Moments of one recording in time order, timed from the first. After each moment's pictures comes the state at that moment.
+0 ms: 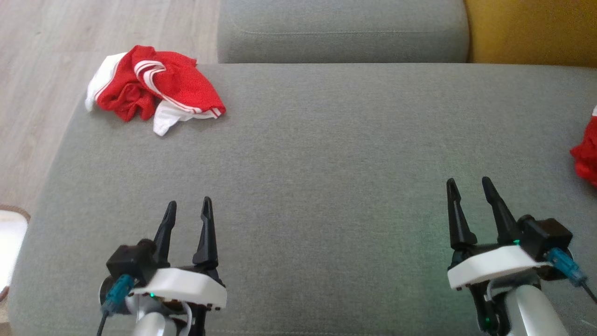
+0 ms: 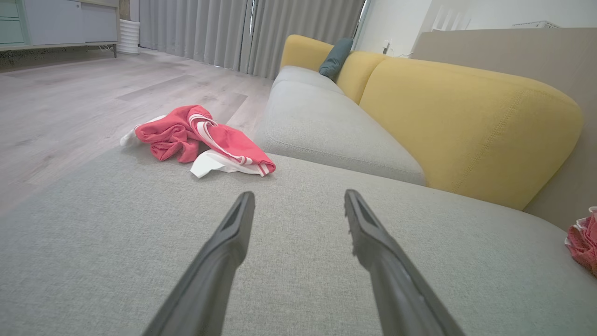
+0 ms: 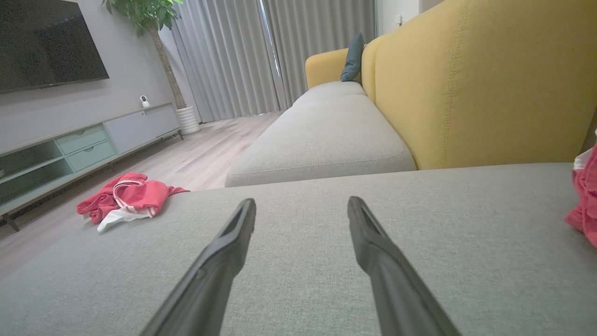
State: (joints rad) left arm 0.00 0.05 -0.25 0.16 -0.33 0.09 -0.26; right arm -0.07 -0.05 0.05 0.24 0.21 0.12 -0.17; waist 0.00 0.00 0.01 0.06
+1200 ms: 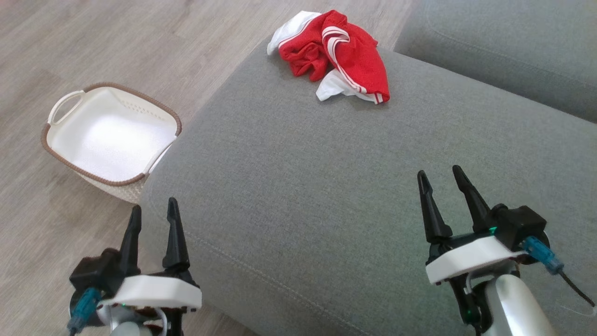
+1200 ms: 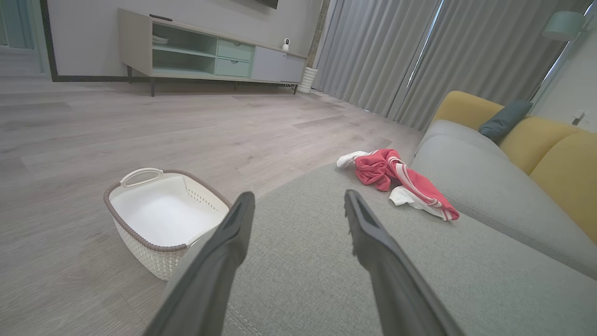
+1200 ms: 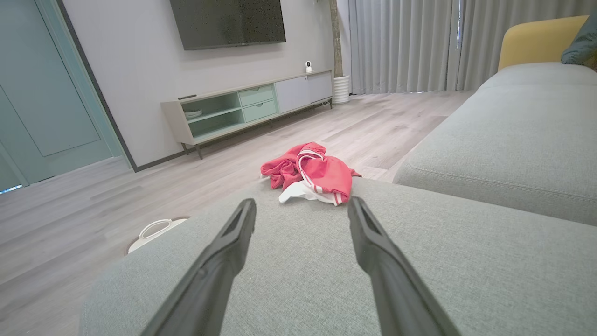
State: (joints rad) left arm 0.06 0.05 -0.15 0.07 -0.33 0.11 -0.26; right arm -0.10 -0.05 0.14 0.22 0.20 0.12 -0.14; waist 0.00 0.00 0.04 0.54
